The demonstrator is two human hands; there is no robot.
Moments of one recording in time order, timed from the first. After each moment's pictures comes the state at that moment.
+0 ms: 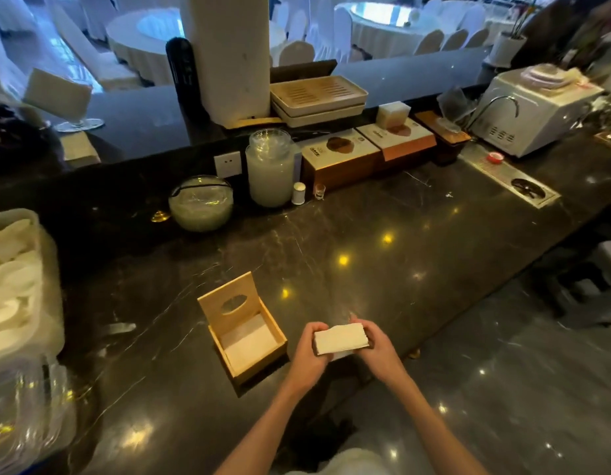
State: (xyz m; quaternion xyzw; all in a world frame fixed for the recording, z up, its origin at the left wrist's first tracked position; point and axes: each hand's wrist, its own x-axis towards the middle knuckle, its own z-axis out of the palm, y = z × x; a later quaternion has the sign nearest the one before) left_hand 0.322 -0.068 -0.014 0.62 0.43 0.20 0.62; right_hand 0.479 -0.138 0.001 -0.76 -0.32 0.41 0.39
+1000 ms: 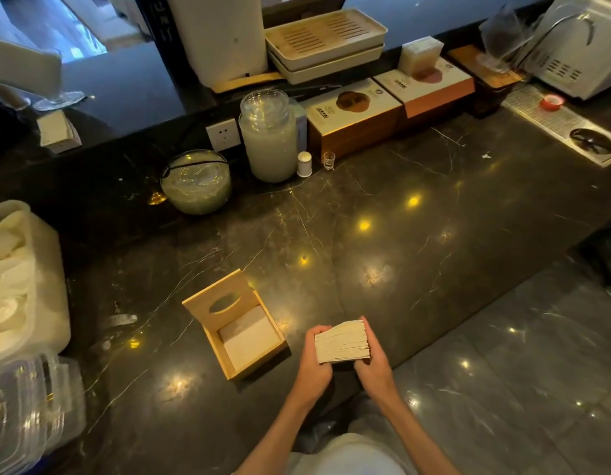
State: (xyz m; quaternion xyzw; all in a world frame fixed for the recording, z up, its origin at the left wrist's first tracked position) left_hand 0.341 -0.078 -0.065 0.59 0.47 0.22 0.62; right_hand 0.465 -0.143 -0.058 -0.73 -0.28 0.42 0.46
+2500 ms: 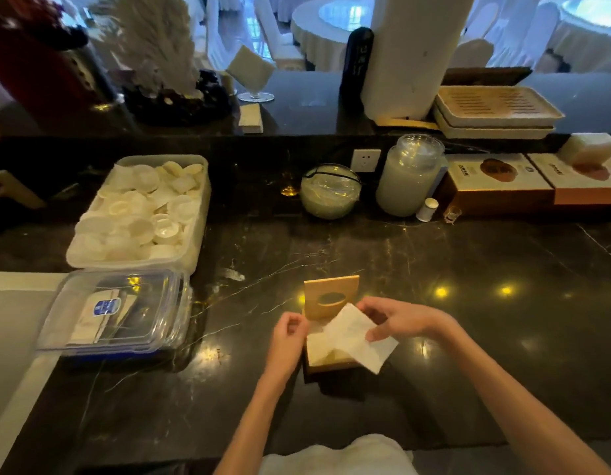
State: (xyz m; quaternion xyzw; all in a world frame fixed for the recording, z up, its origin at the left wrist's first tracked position) left_hand 0.179 -0.026 0.028 0.38 0.63 0.35 0.58; right_hand 0.411 0.039 0.103 -0.52 -0.67 0.52 -0.10
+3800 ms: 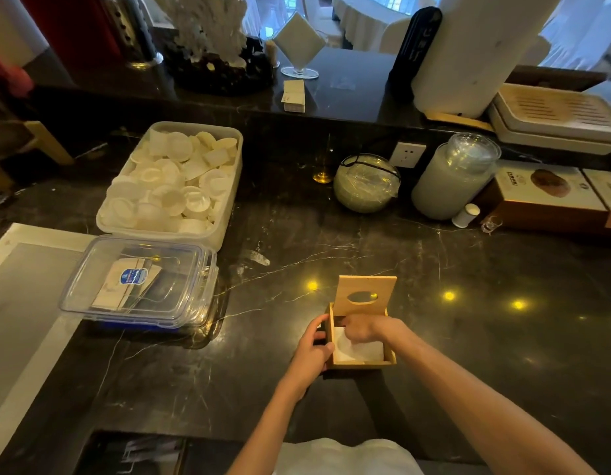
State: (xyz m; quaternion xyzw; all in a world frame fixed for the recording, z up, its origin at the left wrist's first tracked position) left_hand 0.167 -0.036 -0.029 0.32 0.59 0.31 0.67; right_hand 0.302 0.059 0.012 -0.55 -0.67 0.38 -0.32
